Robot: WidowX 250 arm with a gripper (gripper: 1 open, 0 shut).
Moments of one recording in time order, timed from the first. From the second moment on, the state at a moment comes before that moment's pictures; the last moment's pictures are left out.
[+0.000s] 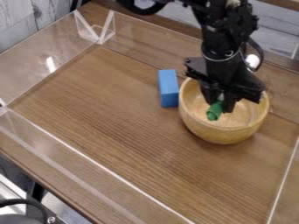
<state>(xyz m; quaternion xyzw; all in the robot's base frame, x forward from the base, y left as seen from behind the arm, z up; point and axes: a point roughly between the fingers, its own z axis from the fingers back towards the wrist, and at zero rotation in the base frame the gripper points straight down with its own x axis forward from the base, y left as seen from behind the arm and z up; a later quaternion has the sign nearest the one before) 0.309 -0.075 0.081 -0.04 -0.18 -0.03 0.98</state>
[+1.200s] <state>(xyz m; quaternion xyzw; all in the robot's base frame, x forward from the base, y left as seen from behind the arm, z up) 0.312 -0.078 0.076 -0.03 -0.19 -0.04 0.98</state>
